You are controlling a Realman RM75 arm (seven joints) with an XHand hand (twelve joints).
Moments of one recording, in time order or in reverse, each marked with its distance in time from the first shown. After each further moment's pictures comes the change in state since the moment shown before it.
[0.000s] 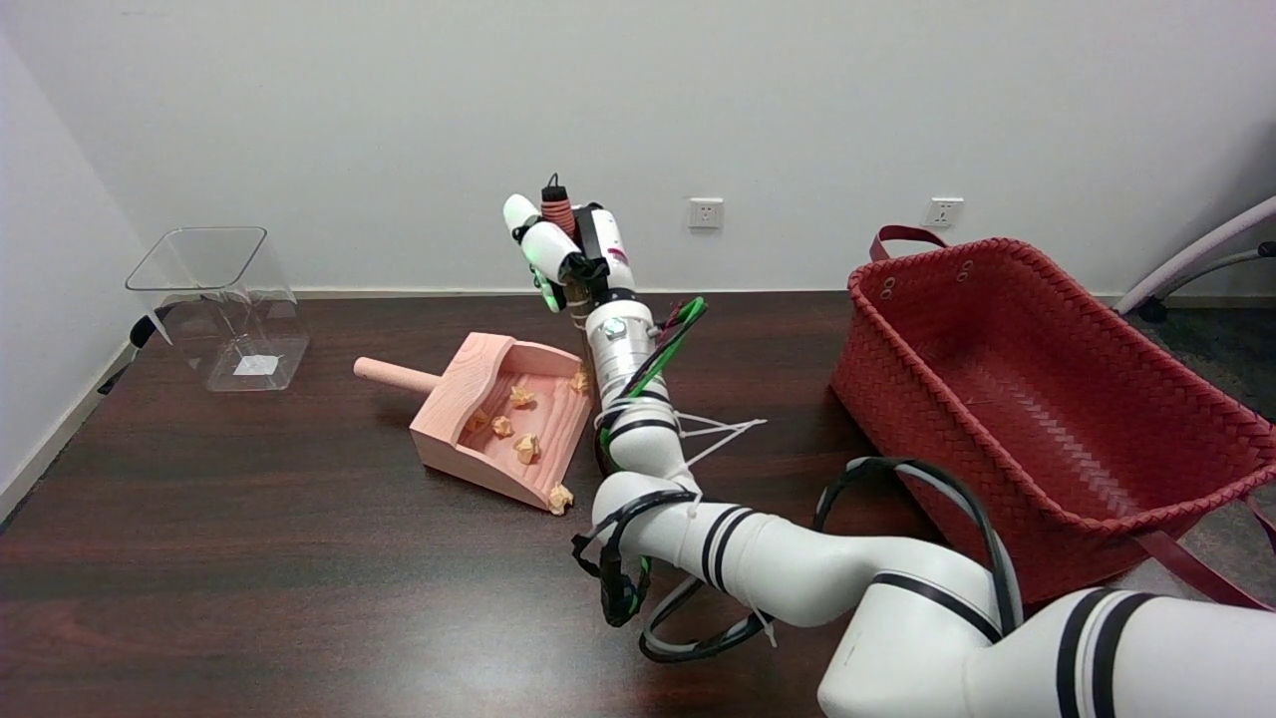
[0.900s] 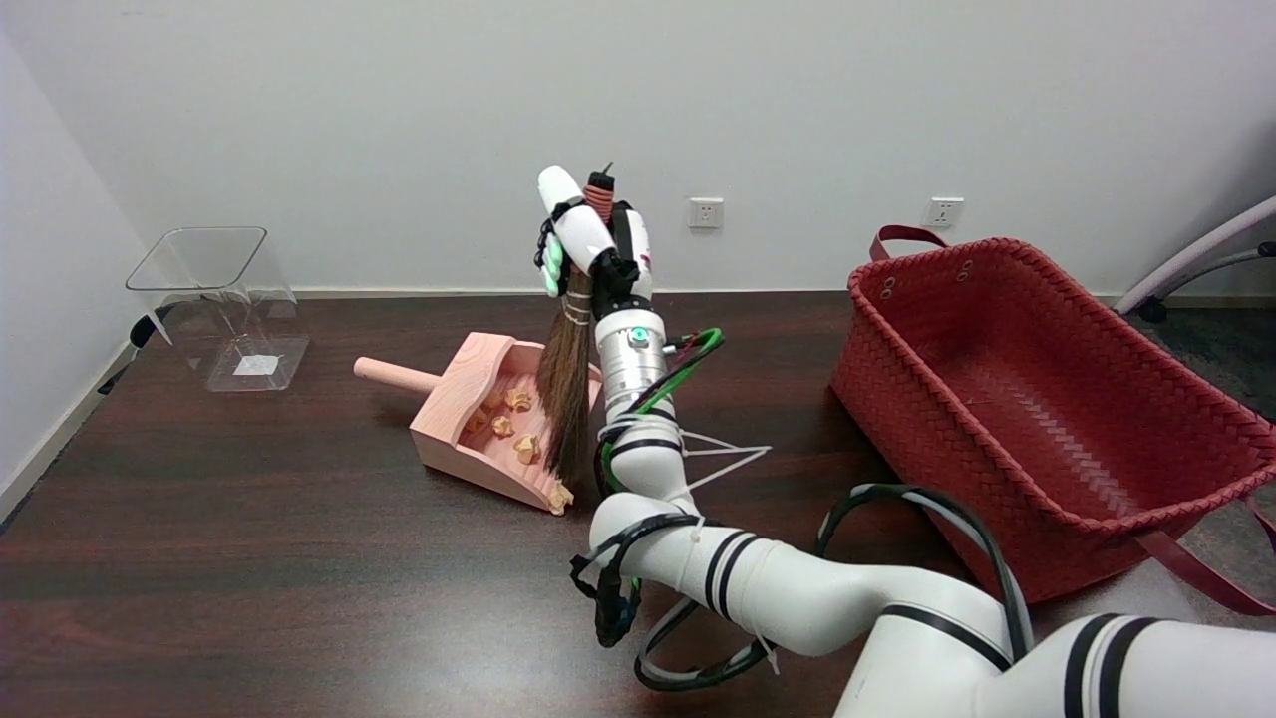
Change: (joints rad) arm -0.070 0.003 -0.003 0.100 0.018 0.092 0.316
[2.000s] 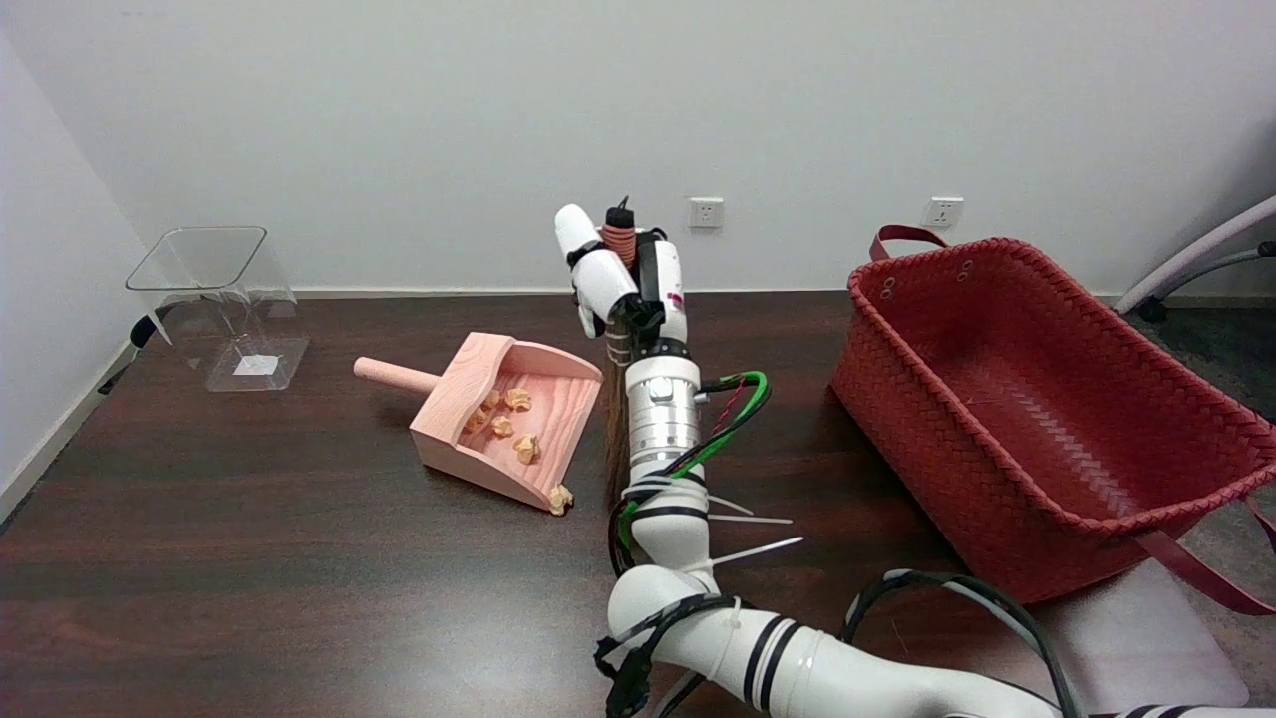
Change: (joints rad) arm -0.250 0.048 -0.014 0.366 0.021 0.098 -0.444
